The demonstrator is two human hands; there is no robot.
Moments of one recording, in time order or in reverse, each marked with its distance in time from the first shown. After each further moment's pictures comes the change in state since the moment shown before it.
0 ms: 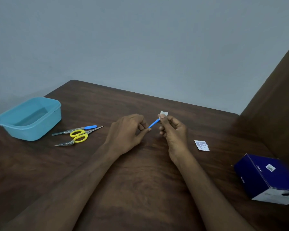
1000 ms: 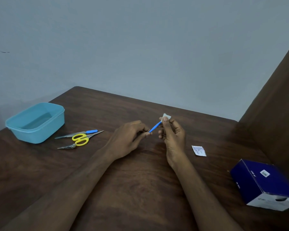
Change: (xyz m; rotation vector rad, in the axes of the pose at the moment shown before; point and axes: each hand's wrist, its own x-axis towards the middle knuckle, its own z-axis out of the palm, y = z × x) left_hand 0.002 -0.008 0.005 -0.139 -0.070 0.204; right_hand -0.009 -0.012 0.003 0.100 -0.011 -0.087
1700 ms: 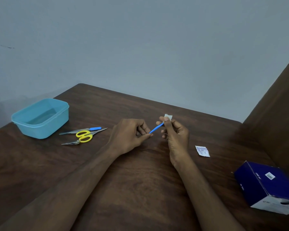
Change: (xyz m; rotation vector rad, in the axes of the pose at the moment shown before) left_hand -0.003 0.006 -0.005 -0.039 0.071 -0.258; right_hand -0.001 -0.001 -0.001 -0.070 -0.030 -0.005
